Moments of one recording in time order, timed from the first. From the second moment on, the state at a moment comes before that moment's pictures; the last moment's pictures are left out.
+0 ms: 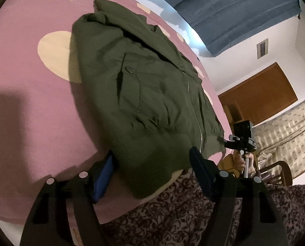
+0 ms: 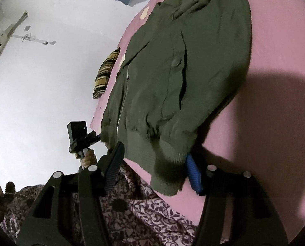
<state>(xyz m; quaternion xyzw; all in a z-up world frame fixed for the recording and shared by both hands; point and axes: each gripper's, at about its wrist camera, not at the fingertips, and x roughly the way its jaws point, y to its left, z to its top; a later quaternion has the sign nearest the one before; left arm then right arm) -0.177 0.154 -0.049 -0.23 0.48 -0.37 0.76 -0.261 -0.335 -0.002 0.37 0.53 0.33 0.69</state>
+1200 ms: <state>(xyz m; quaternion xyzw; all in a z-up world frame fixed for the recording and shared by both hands) -0.060 0.130 0.055 -0.40 0.34 -0.42 0.74 -0.209 -0.397 0.054 0.54 0.33 0.38 0.67</state>
